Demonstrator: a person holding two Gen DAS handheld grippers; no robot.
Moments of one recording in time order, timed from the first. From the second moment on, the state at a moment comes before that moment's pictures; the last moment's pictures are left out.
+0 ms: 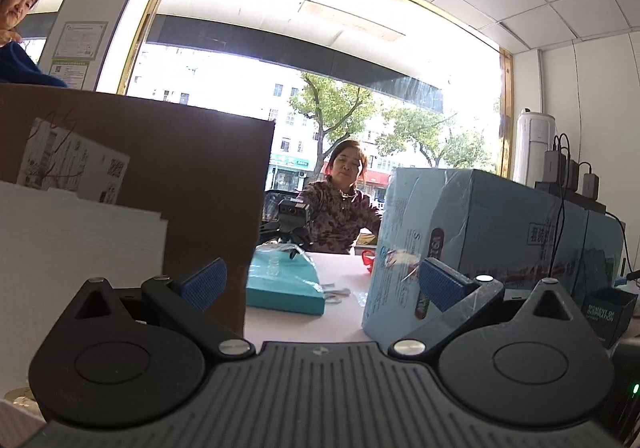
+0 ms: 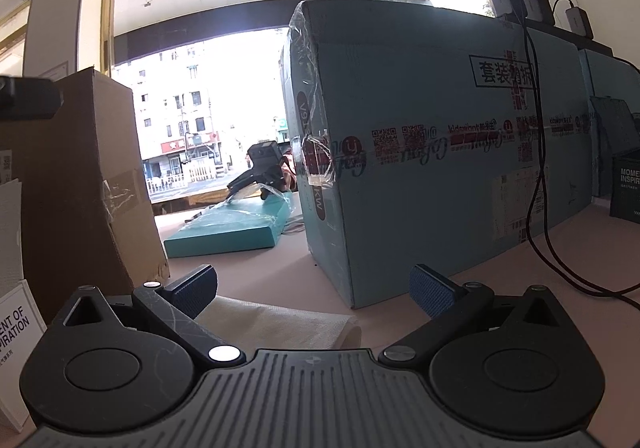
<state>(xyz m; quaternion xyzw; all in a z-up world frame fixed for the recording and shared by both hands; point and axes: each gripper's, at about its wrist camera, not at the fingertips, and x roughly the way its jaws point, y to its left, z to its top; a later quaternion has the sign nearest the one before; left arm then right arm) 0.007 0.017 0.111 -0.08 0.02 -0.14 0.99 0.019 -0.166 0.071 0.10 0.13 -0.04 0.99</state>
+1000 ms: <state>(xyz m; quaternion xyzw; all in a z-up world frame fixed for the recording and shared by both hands) 0.108 0.028 0.010 -0.17 0.24 -0.08 0.95 0.036 -0.198 0.053 0.22 0.21 -0.04 0.95</state>
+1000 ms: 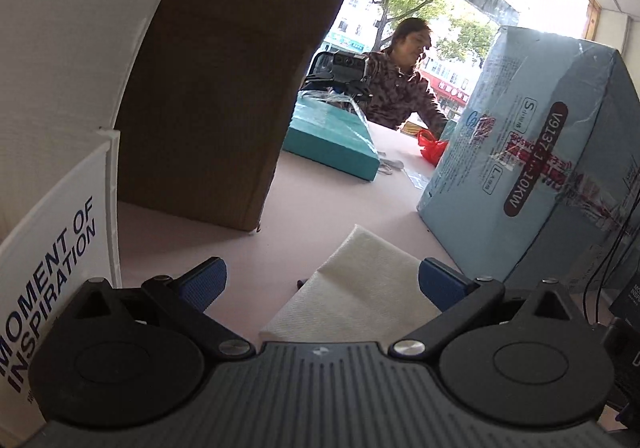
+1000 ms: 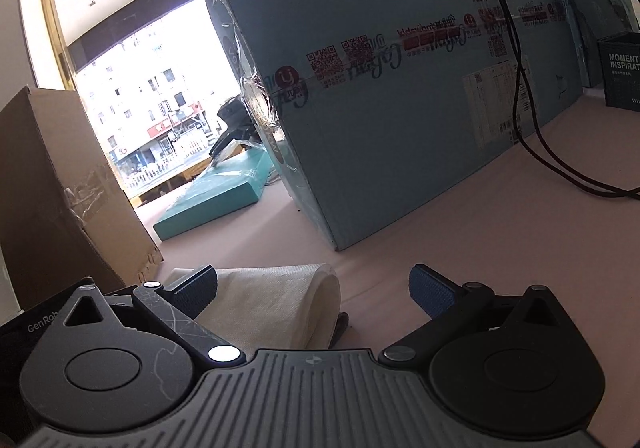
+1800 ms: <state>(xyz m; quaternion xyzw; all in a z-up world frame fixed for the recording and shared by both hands) 0.113 0.031 0.004 -0.18 0.27 -0.08 0.94 0.039 -0.217 0.041 0.33 0.24 0.02 0.91</state>
